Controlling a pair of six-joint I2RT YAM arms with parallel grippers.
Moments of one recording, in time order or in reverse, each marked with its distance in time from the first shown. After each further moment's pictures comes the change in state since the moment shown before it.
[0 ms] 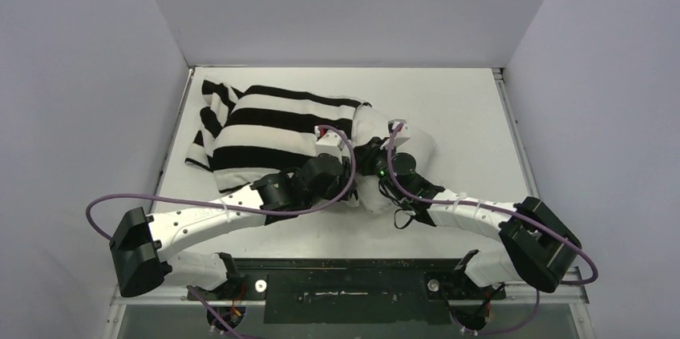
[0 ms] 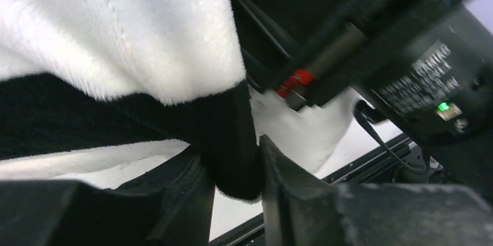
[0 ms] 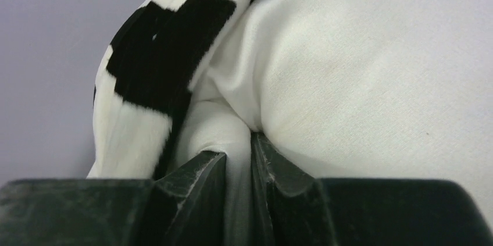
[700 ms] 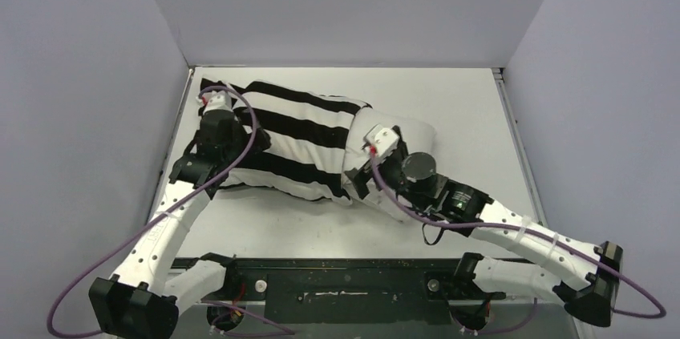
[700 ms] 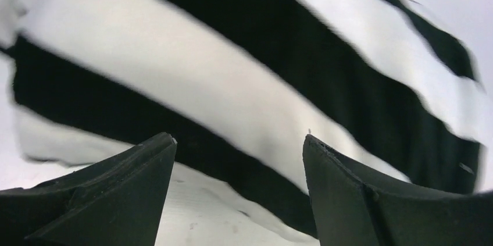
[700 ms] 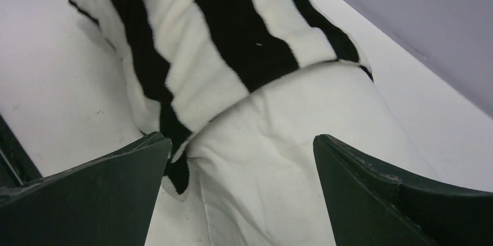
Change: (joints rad) left arm 0.785 -0.240 0.038 -0.206 0.223 0.164; right arm 0.138 -0.423 0.275 -0.800 -0.026 -0.723
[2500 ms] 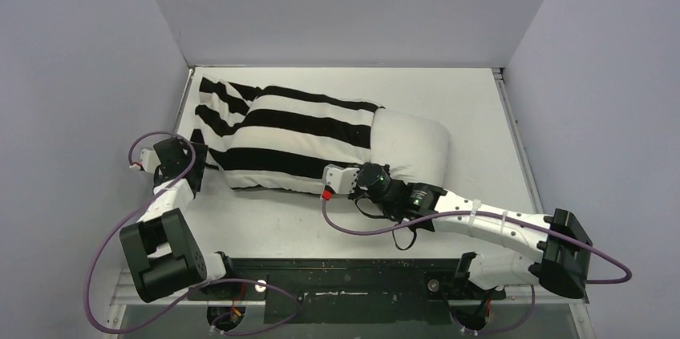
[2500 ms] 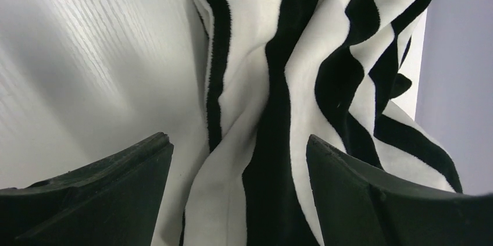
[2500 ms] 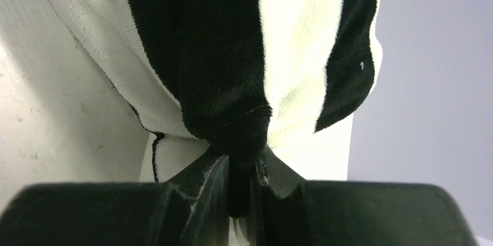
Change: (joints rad) left arm 0.710 0.249 -0.397 0.491 0.049 -0.469; right arm 0.153 0.317 0.032 -0.112 0.280 -0.697
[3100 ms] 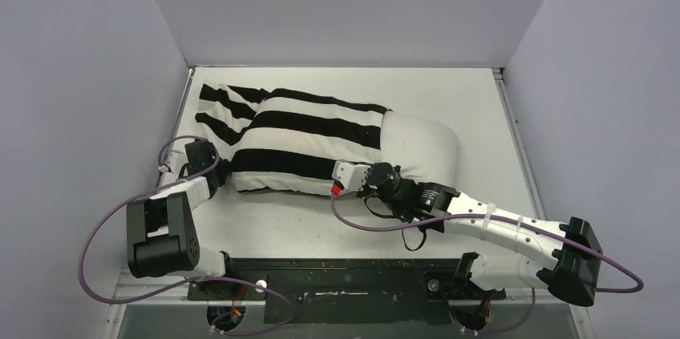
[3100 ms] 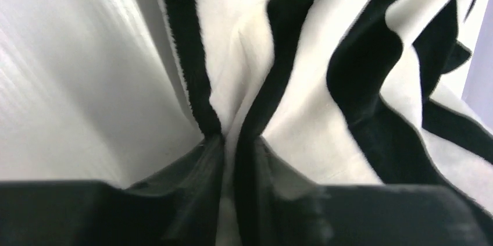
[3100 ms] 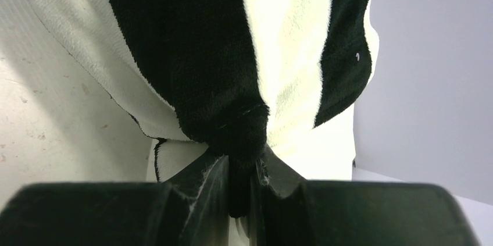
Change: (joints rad) left arm -0.192 0.134 -0.061 0.112 -0.040 -0.122; right arm -0.022 -0.108 -0.012 -0.114 0.019 0.089
